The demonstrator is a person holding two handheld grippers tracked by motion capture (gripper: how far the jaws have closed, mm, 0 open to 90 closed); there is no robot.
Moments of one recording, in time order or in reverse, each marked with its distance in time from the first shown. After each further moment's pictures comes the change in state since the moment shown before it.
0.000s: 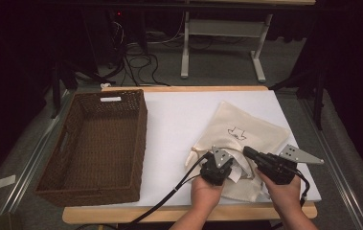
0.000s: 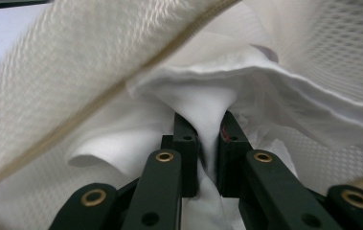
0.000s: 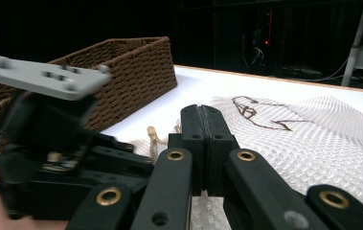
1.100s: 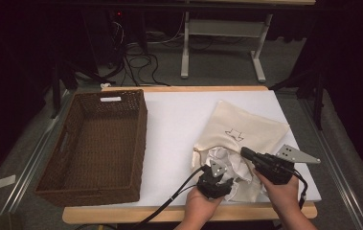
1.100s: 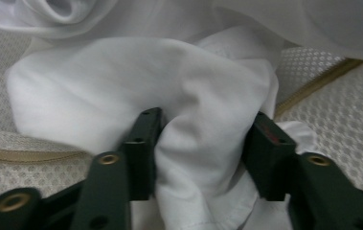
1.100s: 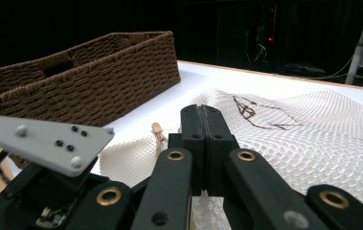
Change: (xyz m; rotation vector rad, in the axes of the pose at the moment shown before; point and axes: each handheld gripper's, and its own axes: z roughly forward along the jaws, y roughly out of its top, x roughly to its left) left arm 0.000 -0.040 -0.006 0.188 -0.080 -0.036; right arm 0.003 -0.001 0.005 0.018 0.012 -0.020
